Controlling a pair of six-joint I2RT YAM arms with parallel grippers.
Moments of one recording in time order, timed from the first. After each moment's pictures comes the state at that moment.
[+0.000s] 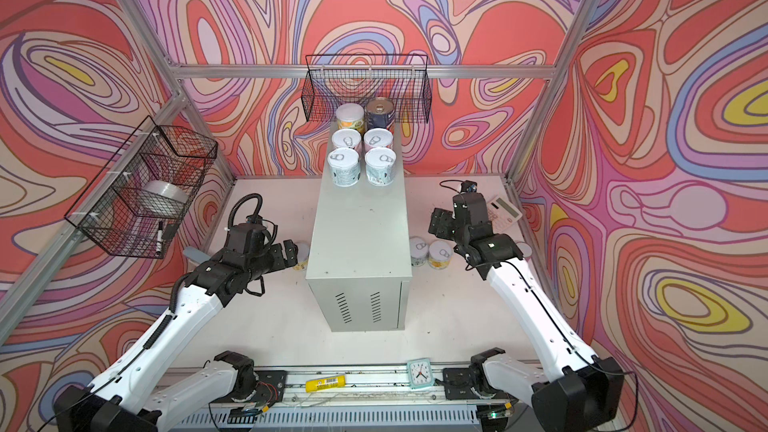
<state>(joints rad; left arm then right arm) -0.30 1.02 0.83 -0.64 -0.15 -0.51 0.28 1.15 1.08 -0.58 0.13 0.42</state>
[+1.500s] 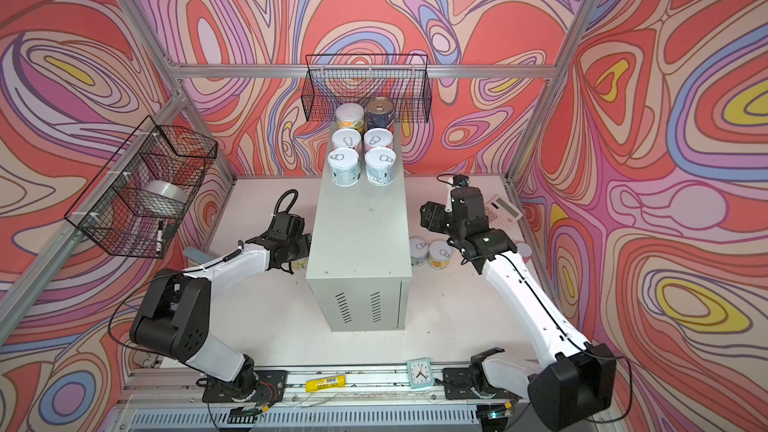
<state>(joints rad) -0.29 1.60 0.92 -0.31 -0.23 -0.55 0.28 1.21 1.12 -0.46 -0.02 0.45</state>
